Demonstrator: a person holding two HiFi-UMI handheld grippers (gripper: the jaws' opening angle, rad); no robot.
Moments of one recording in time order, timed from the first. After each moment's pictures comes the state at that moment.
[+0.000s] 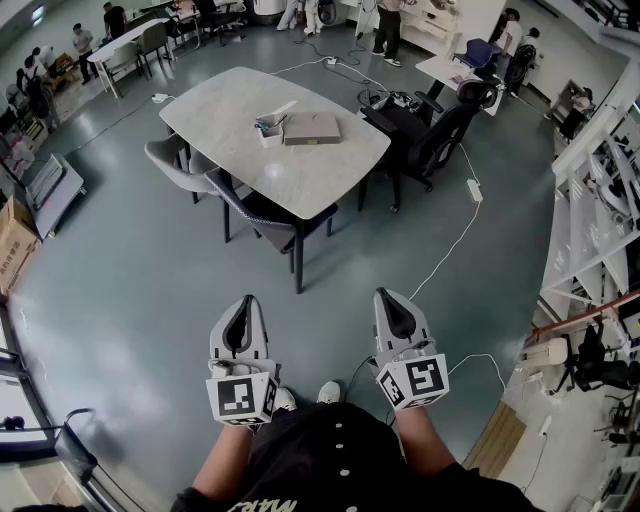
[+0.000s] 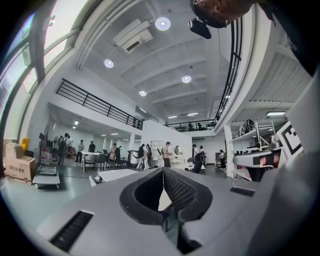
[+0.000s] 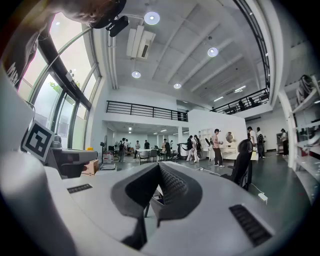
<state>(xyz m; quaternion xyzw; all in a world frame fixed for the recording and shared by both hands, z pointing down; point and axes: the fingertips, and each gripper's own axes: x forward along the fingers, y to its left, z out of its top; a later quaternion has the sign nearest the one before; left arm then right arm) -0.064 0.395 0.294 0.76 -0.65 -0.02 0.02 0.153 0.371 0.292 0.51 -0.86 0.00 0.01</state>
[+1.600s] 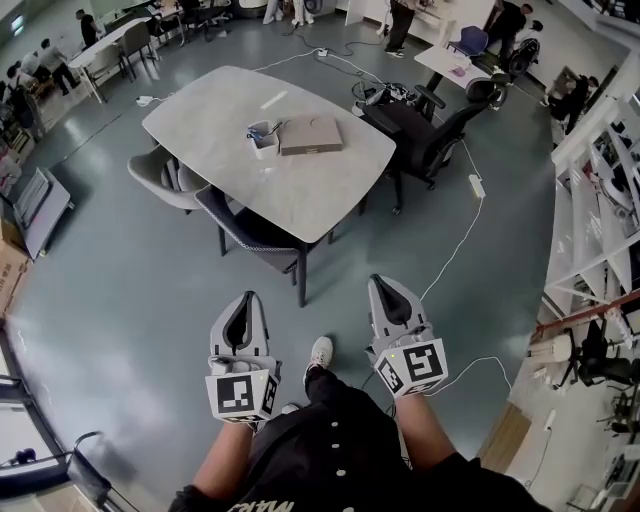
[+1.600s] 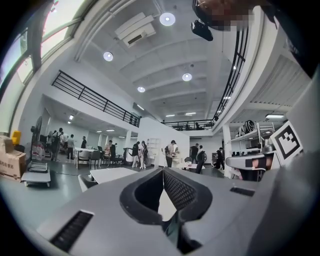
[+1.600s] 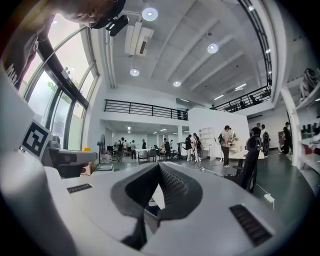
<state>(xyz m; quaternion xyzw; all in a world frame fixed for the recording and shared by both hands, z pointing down) -0.094 0.257 0.318 0.77 -0.63 -0.02 0.03 0.110 0.227 0.315 0.50 -0.86 0.00 0.01</state>
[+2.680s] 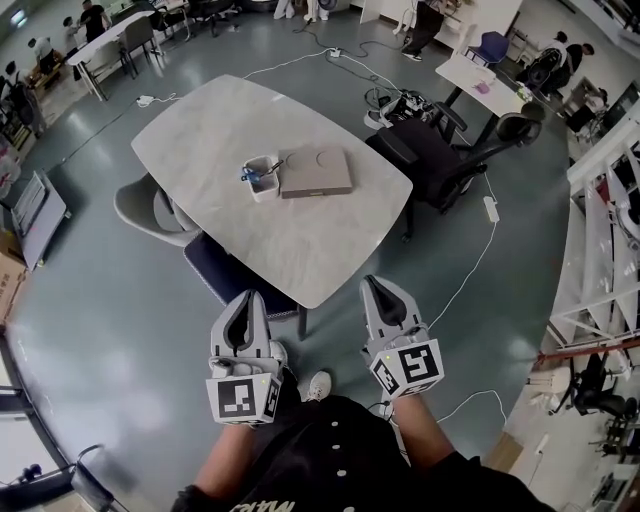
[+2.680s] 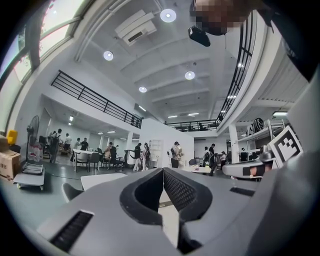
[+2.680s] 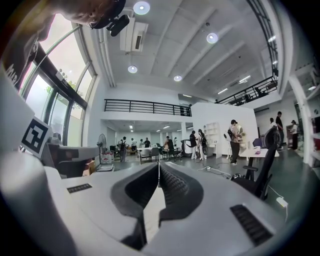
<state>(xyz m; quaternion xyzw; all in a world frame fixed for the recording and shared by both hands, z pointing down) -0.091 0.028 0.302 0.76 -0.64 -0.03 0.02 0.097 -0.008 0.323 0.48 -0.88 0.02 0.01</state>
